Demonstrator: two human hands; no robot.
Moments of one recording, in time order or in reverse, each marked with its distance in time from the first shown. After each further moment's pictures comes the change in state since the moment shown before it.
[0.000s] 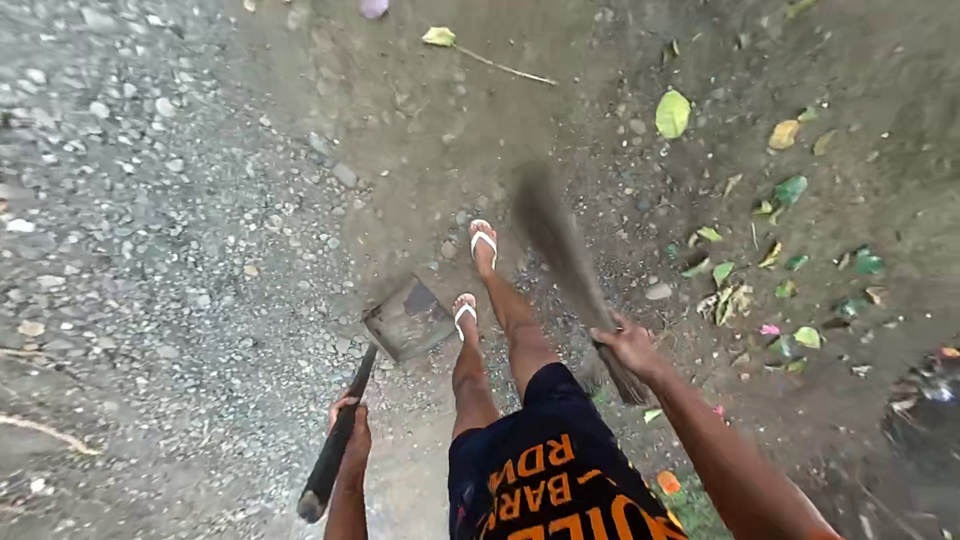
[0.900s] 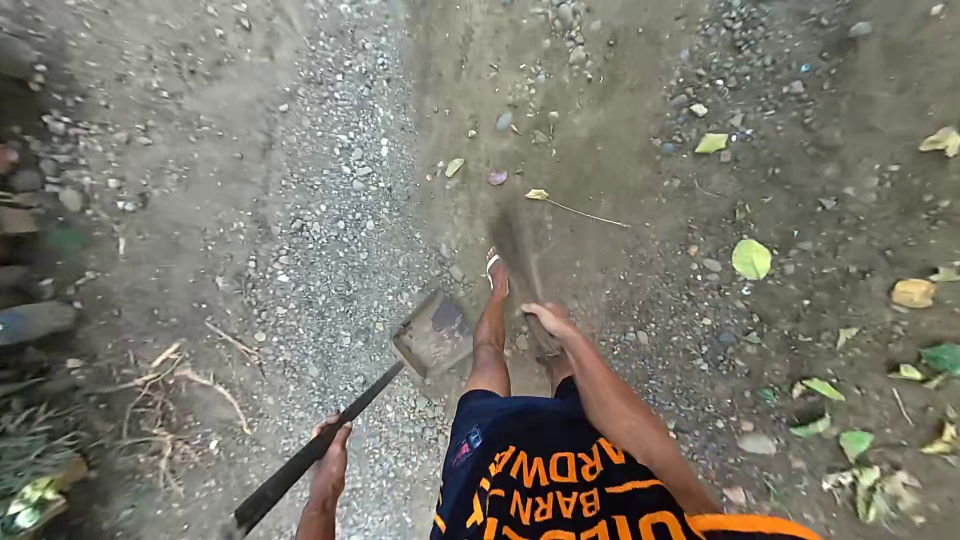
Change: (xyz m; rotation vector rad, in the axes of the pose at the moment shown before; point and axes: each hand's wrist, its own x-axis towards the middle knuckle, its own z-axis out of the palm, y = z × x) left_hand 0.094 0.221 -0.134 -0.014 0.362 -0.139; right_hand 0.064 -0.353 0.128 0.234 -0.400 -0.097
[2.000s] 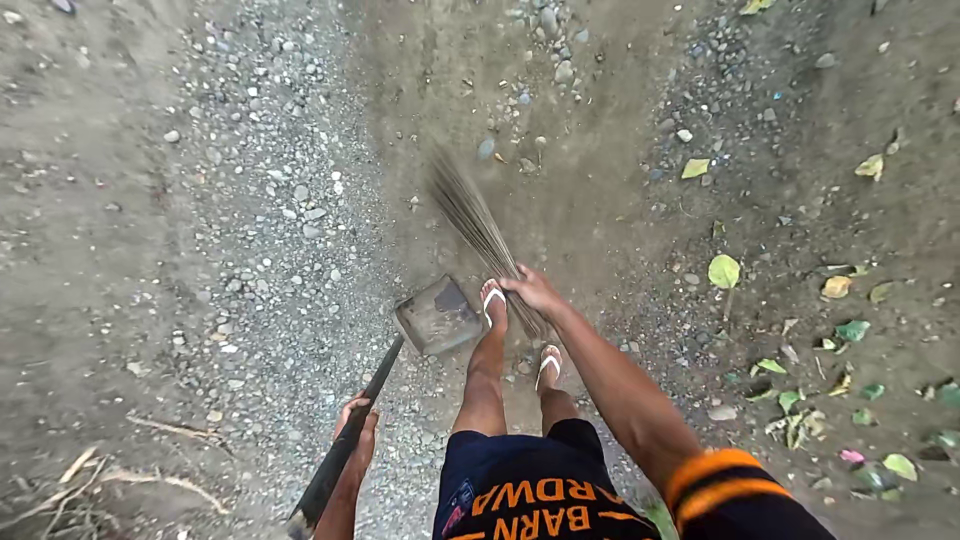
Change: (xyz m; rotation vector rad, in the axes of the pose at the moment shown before) left_hand 0.243 0.152 0.106 0.116 -0.429 0.143; right_hand 0.142 -0.249 0.054 -0.139 0.115 -0.090
